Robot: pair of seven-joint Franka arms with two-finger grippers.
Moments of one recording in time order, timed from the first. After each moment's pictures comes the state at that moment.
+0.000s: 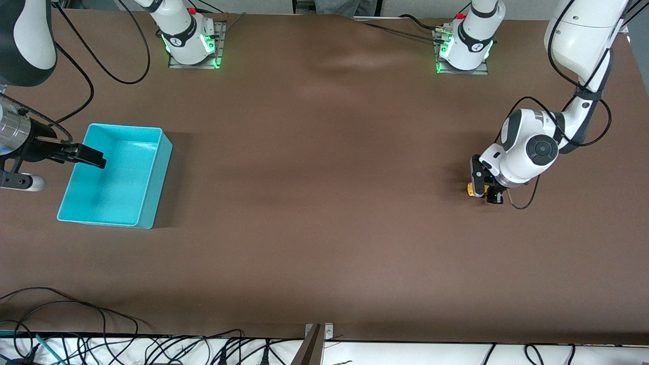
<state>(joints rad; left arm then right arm) 0.05 0.45 -0.05 -2.18 0.19 2.59 1.41 0.11 0.23 -0.12 -1.48 0.03 1.64 0.10</state>
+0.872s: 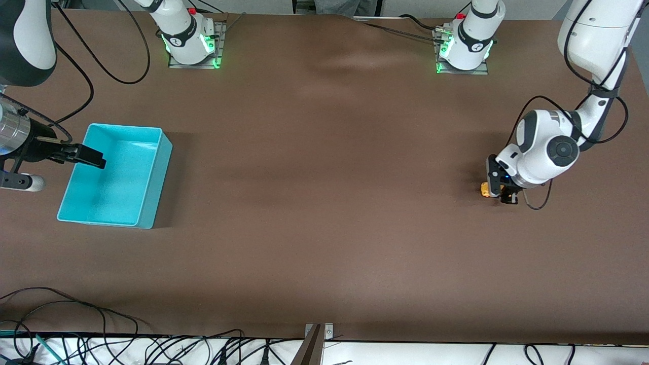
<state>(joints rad) 0.17 0.46 -0.05 -2.17 0.19 2.59 1.56 0.11 0.23 -0.12 -1.48 0.03 1.64 0.10</state>
